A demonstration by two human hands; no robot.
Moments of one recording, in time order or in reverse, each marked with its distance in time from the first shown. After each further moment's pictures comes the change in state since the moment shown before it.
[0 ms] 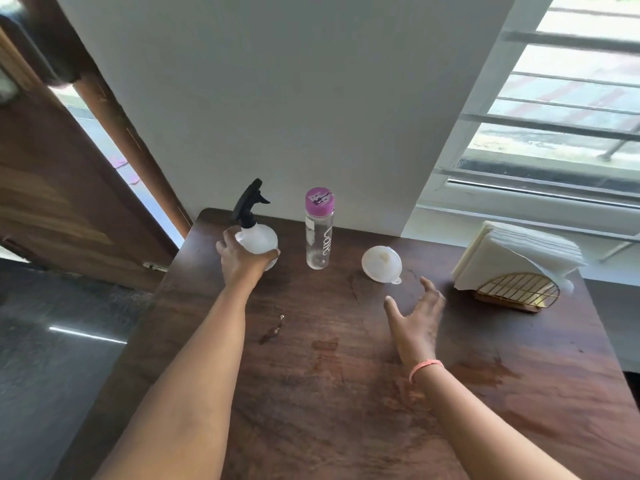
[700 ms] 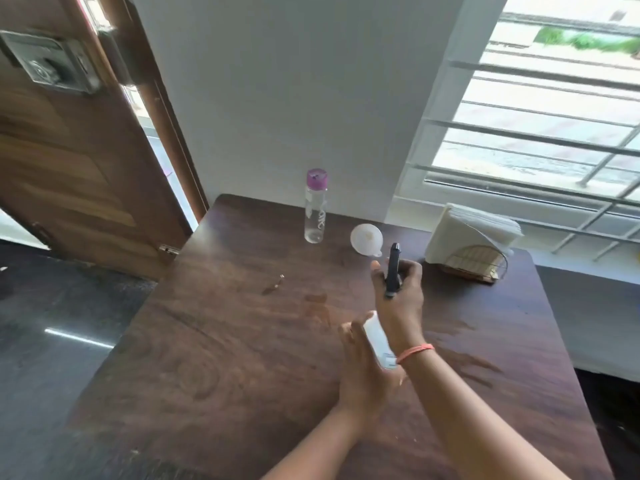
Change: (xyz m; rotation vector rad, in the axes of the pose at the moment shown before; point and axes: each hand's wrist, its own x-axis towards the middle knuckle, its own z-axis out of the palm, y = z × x) left_hand -0.362 -0.010 0.029 -0.104 -0.271 0.484; right_hand -0.112 -0.064 -0.086 0.351 -0.039 -0.135
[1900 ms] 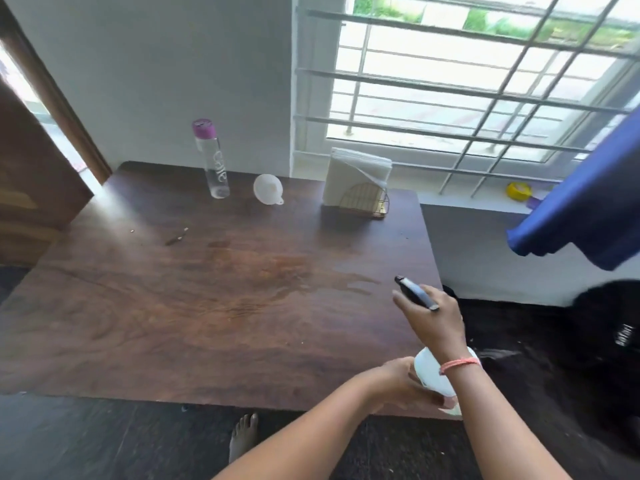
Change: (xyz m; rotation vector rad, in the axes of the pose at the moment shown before) left_hand -0.158 0.117 0.154 -0.275 -1.204 -0.287; right_hand -0.067 0.076 -0.293 -0.554 0.005 0.138
